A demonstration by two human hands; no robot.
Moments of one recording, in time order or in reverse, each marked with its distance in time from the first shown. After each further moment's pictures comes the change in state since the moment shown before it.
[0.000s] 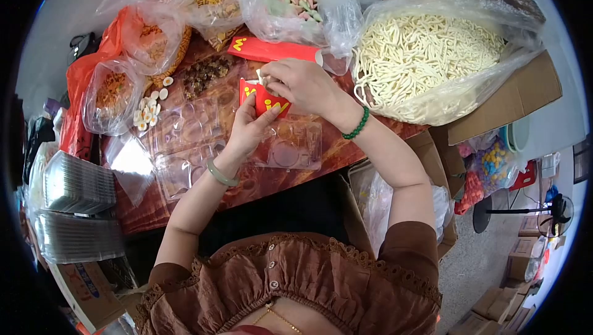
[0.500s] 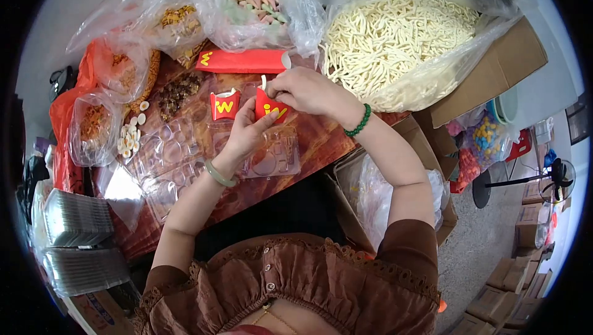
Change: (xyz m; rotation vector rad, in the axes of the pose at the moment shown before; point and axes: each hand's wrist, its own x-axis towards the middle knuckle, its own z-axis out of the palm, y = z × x) left_hand 0.031 -0.032 0.030 -0.049 -0.179 -0.101; right_hand -0.040 0.039 -0.041 -0.080 -0.216 0.018
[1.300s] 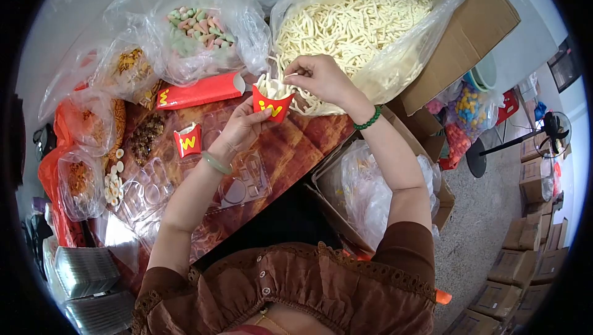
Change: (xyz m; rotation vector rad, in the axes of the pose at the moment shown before) left_hand 0.085 -0.019 0.049 -0.300 -0.299 -0.342; right_hand -0.086 0.056 -0.052 0.375 0.409 0.573
